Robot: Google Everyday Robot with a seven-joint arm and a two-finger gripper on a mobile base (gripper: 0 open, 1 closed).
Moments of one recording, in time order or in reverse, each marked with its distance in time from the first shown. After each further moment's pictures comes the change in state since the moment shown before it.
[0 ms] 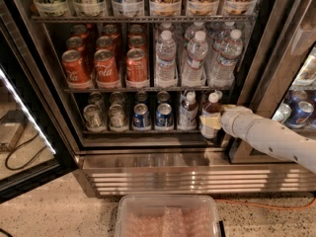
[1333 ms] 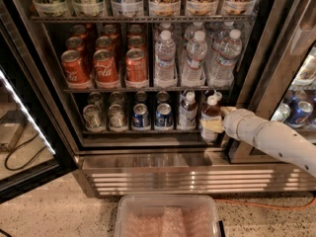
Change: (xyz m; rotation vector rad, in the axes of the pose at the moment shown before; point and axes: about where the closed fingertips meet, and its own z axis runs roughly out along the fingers) arm 0.004 0.007 -0.009 -0.087 -0.046 -0.036
